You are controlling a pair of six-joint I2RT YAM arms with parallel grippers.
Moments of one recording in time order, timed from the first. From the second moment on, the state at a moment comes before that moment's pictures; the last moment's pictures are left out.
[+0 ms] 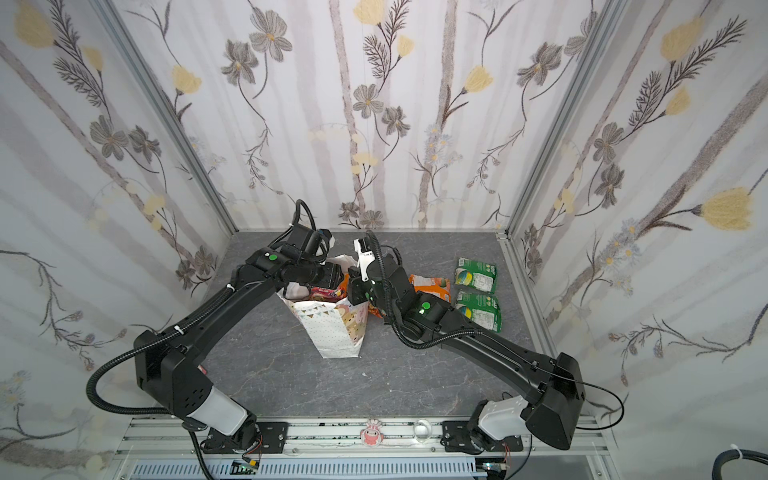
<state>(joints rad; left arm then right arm) -0.53 1.60 1.50 -0.84 0.05 -0.26 0.94 1.37 1.25 -0.19 0.21 0.38</state>
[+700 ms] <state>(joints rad) -0.44 1.42 1.70 -0.97 -0.10 -0.24 0.91 1.37 1.22 -0.16 0.16 0.38</state>
